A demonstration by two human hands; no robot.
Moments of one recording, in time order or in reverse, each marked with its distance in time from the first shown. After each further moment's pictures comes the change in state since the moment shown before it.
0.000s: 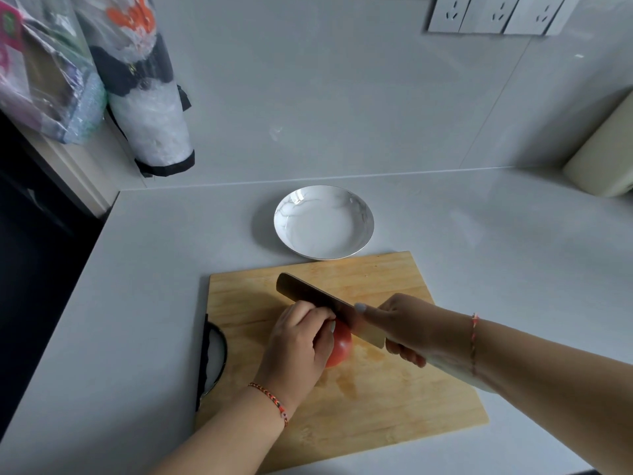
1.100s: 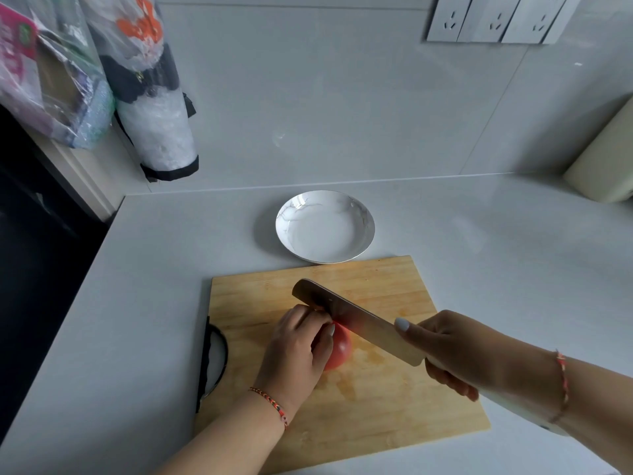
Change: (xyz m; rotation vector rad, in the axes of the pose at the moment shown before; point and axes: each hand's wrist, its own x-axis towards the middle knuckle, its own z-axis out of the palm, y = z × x) left_hand -0.004 -0.004 0.002 -0.010 0.022 -0.008; right_hand -0.053 0.022 -0.012 0.035 0.036 -0.051
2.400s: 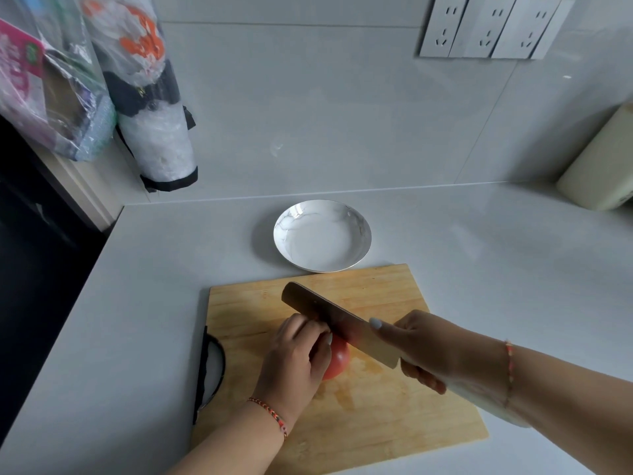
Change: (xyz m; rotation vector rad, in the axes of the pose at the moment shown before) left_hand -0.001 0.002 0.001 0.022 0.016 -0.008; right_hand 0.026 -0.009 0.007 -0.009 -0.032 0.023
